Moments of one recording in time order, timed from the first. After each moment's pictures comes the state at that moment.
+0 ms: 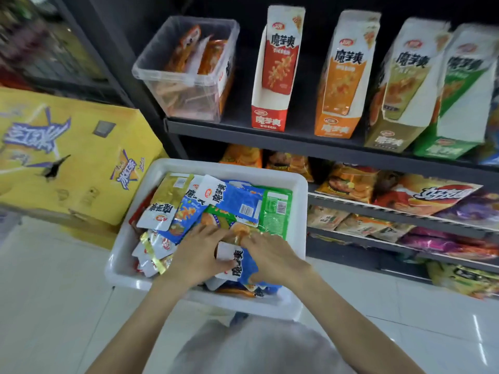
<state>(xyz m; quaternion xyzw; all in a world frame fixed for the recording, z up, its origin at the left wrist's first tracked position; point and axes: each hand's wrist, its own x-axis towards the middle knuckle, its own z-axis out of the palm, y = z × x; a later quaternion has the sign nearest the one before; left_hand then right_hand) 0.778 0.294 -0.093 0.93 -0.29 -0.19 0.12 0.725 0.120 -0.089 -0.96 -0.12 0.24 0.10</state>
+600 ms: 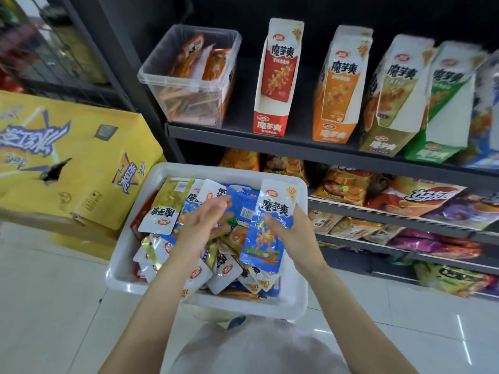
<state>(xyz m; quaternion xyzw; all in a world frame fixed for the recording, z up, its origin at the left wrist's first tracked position) 0.791 0.281 -0.052 0.70 -0.01 -0.27 0.66 0.720 0.108 -0.070 -0.72 0.21 -0.04 0.66</state>
